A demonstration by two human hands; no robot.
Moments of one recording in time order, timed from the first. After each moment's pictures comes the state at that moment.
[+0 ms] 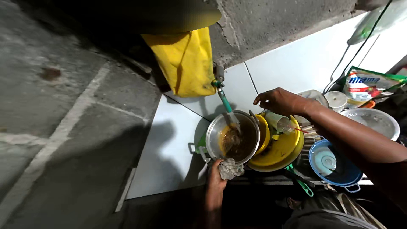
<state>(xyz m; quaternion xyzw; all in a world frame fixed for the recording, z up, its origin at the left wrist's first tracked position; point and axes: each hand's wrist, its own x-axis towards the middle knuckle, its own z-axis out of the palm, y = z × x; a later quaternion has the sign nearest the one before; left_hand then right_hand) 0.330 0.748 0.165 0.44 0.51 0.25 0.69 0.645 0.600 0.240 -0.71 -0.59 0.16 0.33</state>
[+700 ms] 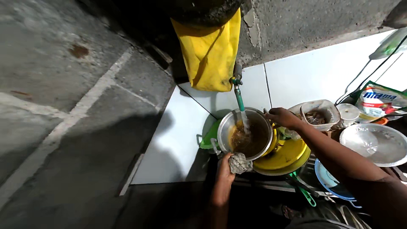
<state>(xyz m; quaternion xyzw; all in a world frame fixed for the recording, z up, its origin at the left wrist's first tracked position) 0.346 0.750 0.157 0.41 0.51 0.26 0.71 0.624 0.646 0.154 -0.72 -0.33 0.38 0.47</state>
